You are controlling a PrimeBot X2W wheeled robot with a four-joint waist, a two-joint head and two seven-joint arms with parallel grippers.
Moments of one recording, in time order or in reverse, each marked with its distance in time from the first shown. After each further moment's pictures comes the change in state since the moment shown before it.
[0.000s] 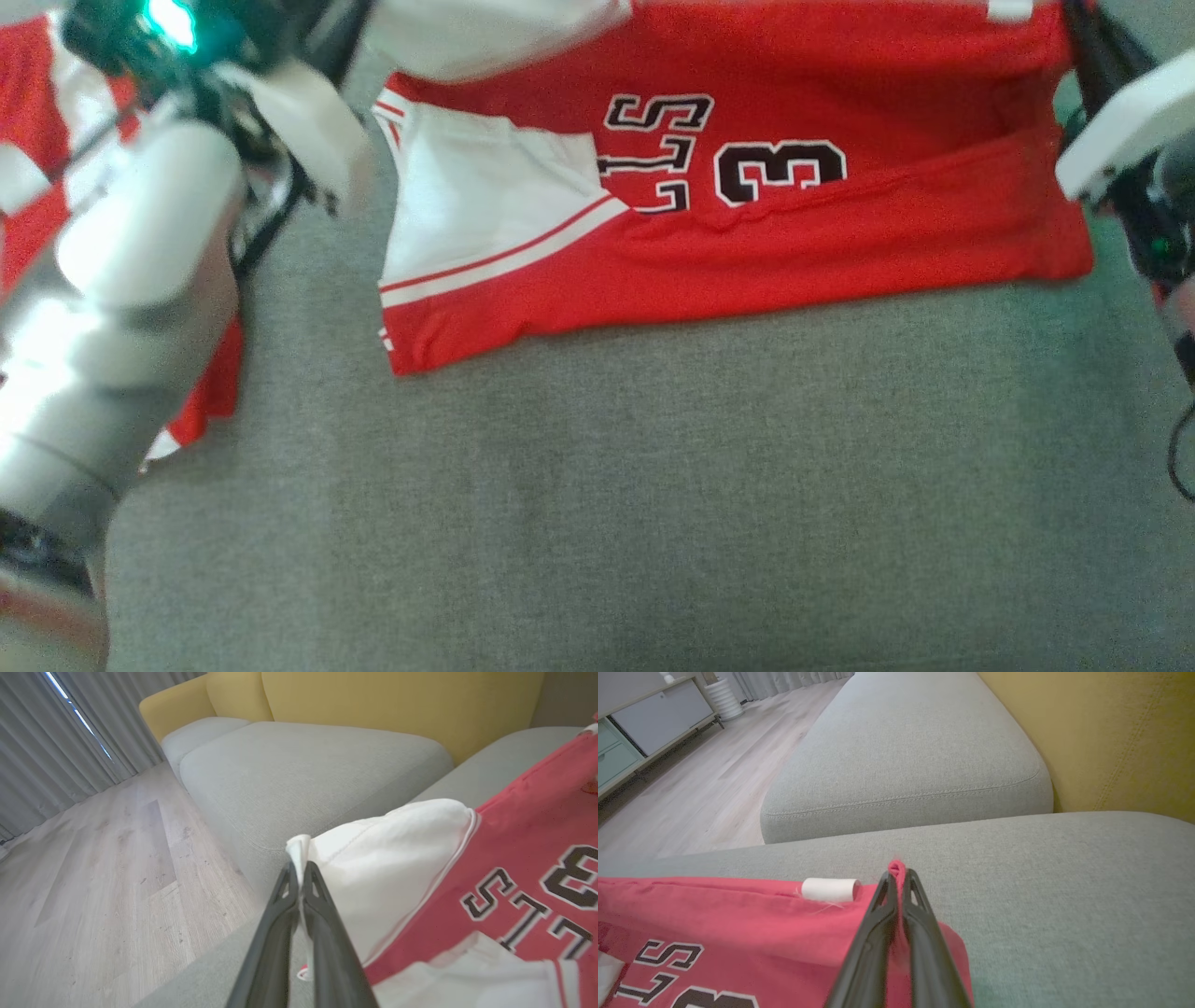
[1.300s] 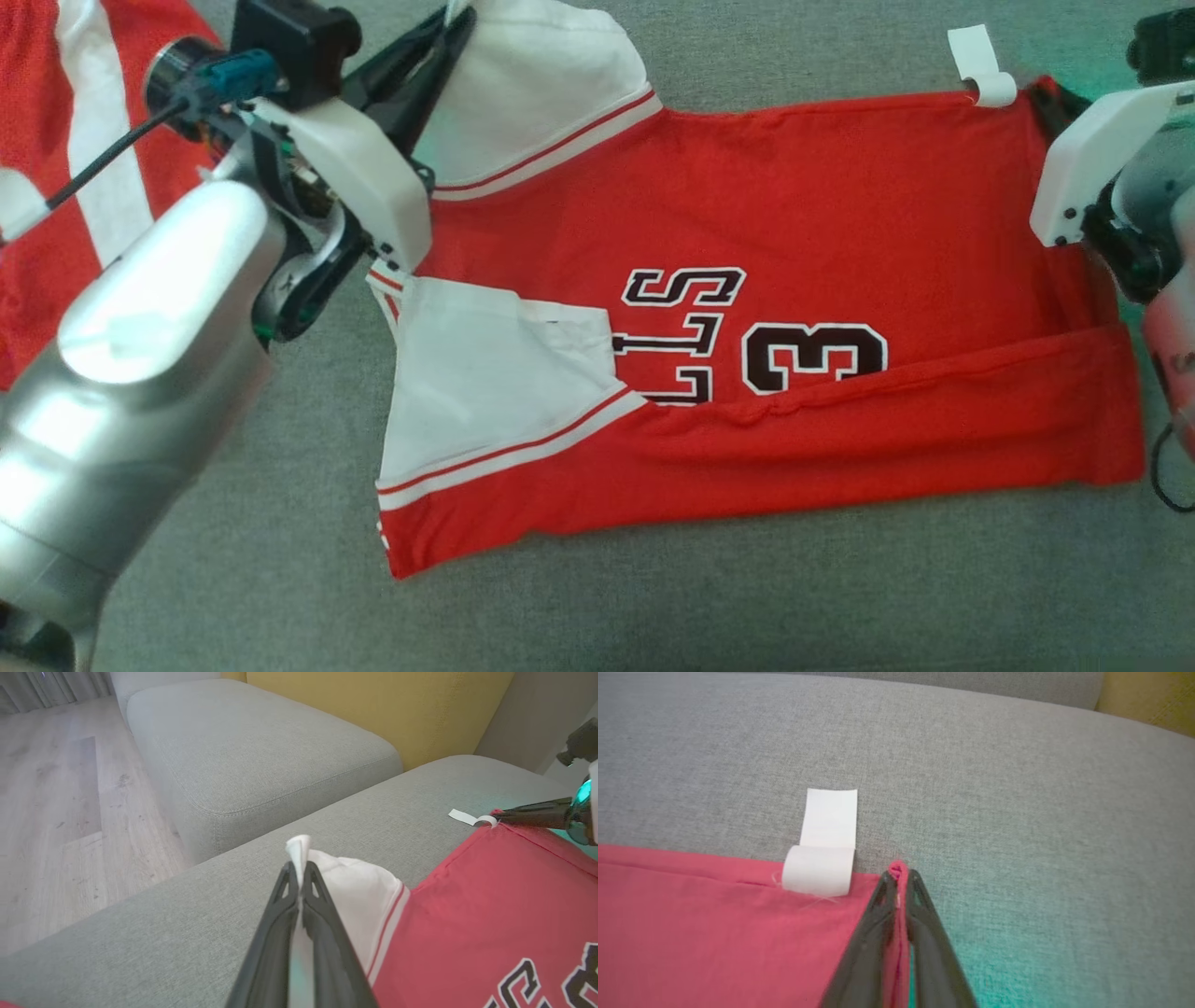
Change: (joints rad) left arm 0.177 0.069 0.093 -0.437 -0.161 0.048 0.246; right arm 0.046 0.069 -0.186 0.039 -0.419 0.000 0.272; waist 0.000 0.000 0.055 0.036
